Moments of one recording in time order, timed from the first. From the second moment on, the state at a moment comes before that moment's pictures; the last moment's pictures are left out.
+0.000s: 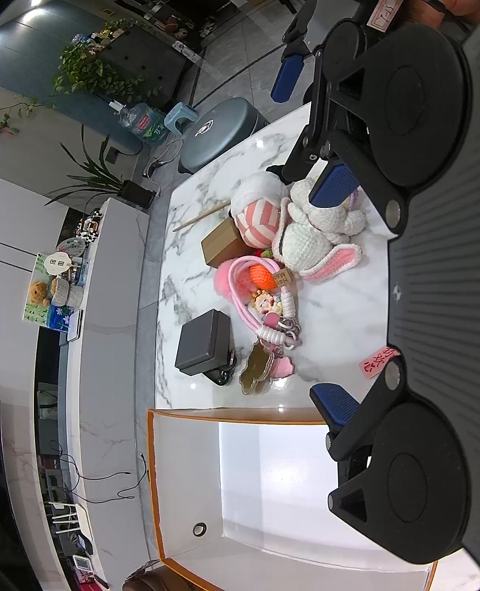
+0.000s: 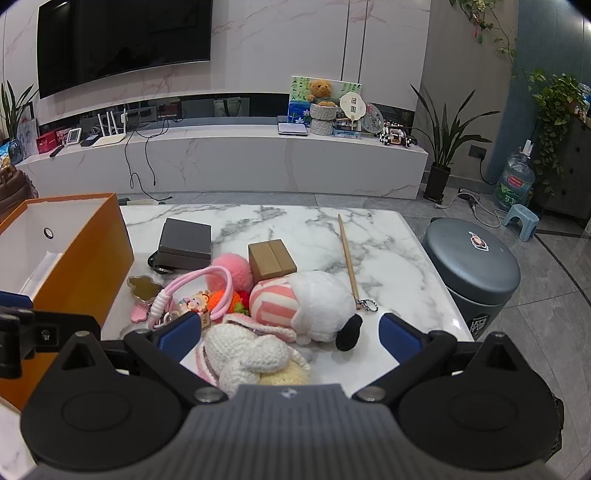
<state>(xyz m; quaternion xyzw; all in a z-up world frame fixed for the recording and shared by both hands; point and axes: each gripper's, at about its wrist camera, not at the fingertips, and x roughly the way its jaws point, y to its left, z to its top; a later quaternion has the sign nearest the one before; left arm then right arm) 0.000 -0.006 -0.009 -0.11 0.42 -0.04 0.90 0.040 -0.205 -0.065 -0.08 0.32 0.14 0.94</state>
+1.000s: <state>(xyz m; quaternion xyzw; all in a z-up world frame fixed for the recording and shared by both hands) -0.017 -0.022 -0.038 -0.01 0.50 -0.08 0.86 0.052 -0.233 -0.068 -0.08 0.32 0.12 0.94</state>
